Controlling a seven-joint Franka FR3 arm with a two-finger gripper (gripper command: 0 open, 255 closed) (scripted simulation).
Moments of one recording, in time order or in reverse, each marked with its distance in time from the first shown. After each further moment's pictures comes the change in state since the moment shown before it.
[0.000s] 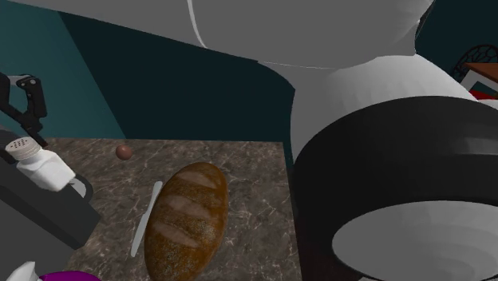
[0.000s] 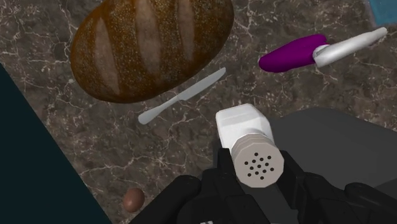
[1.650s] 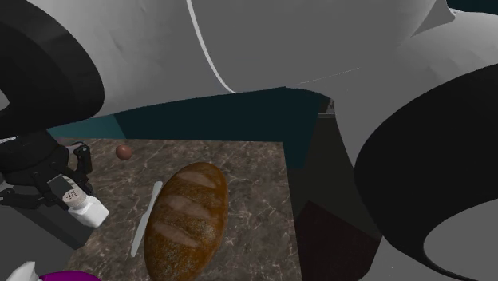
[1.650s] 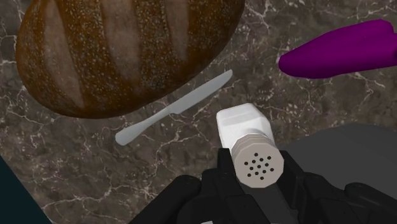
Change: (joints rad) arm -0.026 -0.118 -0.003 -0.520 0.018 0.403 -0.002
